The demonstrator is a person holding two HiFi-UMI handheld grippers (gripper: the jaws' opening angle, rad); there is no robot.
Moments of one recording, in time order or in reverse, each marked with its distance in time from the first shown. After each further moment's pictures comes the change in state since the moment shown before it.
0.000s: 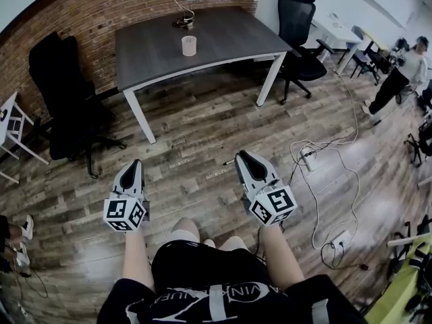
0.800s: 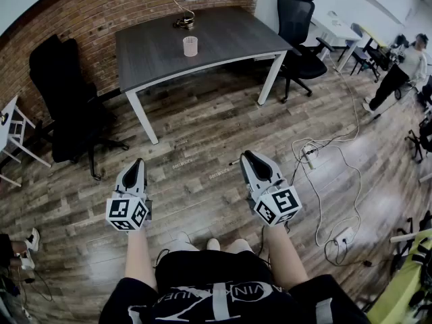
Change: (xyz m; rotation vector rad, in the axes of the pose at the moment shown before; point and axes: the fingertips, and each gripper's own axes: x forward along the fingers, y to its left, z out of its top) left arm -0.003 0.008 0.008 0.018 -0.008 -0.027; right arm -0.004 0.009 0.004 -0.033 0.008 -0.032
